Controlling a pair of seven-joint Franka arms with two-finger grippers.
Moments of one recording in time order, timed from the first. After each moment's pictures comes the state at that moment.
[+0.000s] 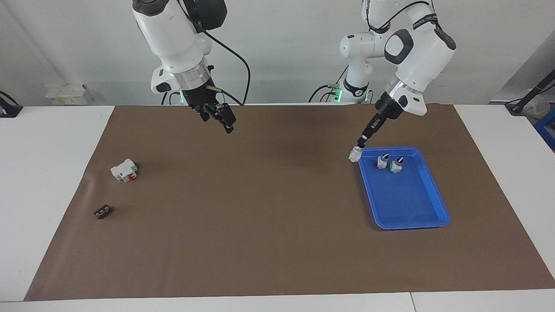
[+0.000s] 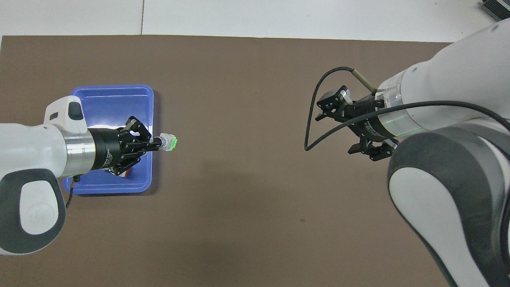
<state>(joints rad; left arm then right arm) 0.07 -0.21 -0.23 -2.21 -0.47 2.19 -0.64 0.05 0.09 0.25 -1.55 0.09 1.68 0.85</state>
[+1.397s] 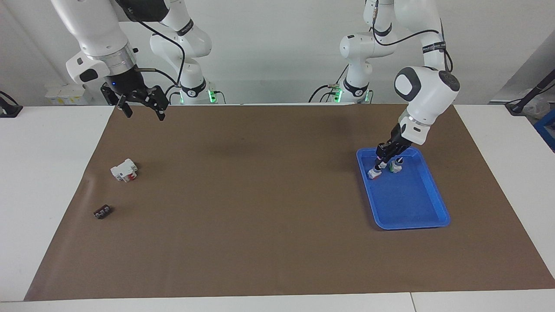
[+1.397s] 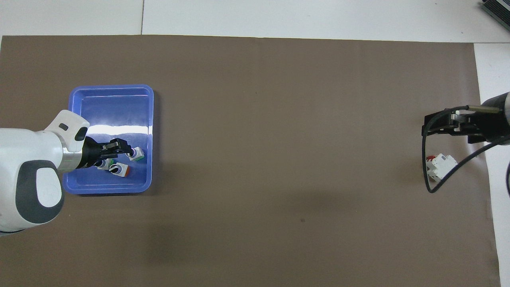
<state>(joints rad) 0.07 -0.07 -0.14 -2.28 -0.36 2.34 -0.03 0.01 -0.05 0.03 -1.62 0.01 1.58 0.22</state>
